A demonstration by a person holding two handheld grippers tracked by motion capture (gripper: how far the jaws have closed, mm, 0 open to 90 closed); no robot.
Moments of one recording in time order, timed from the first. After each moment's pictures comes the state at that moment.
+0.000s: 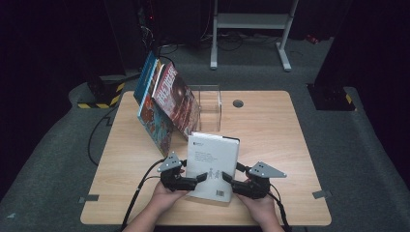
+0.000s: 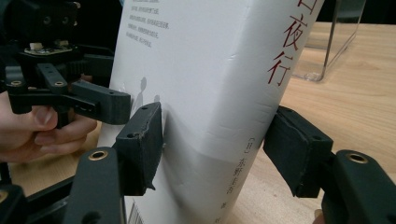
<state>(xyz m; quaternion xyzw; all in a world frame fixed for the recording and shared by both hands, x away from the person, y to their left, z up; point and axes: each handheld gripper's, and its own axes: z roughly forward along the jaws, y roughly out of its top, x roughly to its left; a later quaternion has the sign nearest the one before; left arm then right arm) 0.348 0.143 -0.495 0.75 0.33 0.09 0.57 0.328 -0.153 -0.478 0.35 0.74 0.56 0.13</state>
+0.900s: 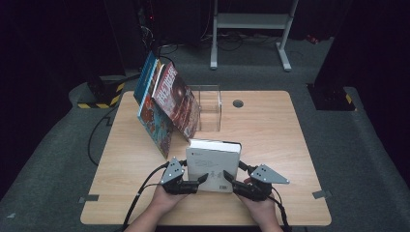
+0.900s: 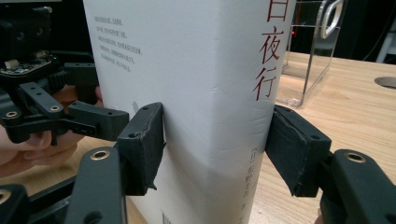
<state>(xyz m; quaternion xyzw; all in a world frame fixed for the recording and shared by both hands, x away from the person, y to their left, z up) 0.329 0.136 -0.490 0.75 0.28 0.19 0.56 0.317 -0.153 -0.472 0.33 0.73 0.57 0.19</state>
